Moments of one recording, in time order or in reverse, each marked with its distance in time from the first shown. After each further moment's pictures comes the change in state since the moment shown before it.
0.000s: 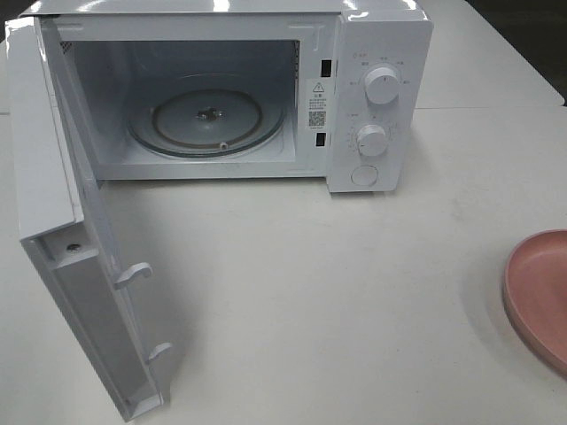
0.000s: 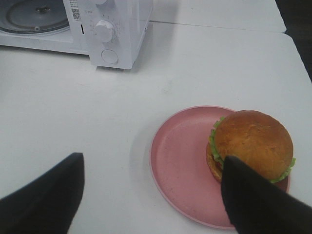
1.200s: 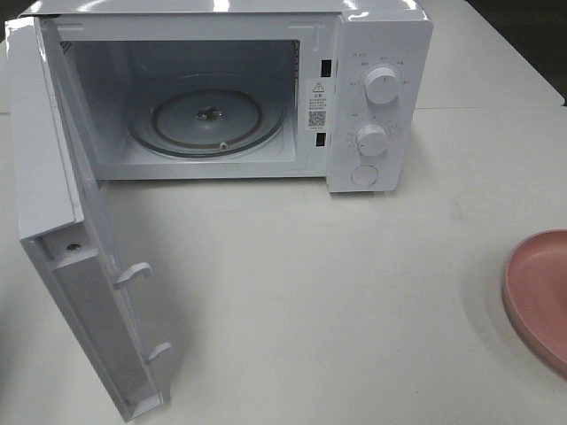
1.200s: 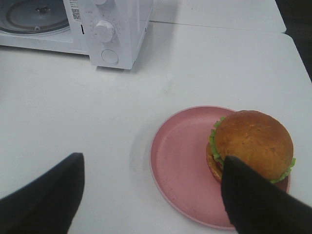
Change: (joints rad) left arm 0.000 0.610 0.263 -0.062 -1.008 0.132; right arm 0.000 0.000 0.000 0.000 0.000 0.000
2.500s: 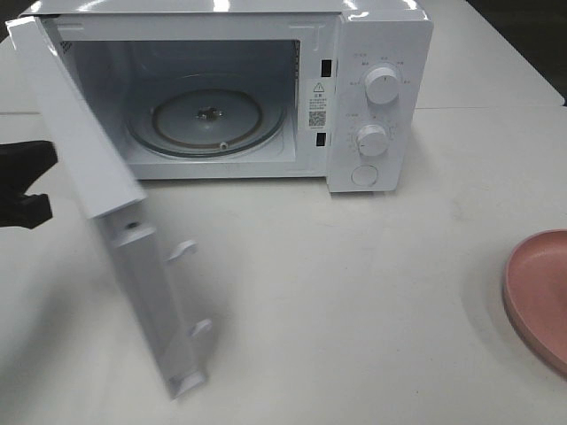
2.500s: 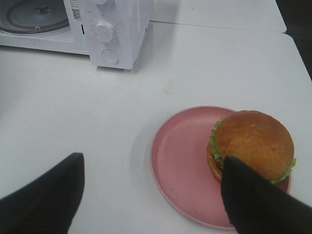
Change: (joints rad) left arm -0.177 0.855 -0.034 0.621 -0.954 -0.443; right arm 0.000 0.000 0.000 0.001 0.000 0.000
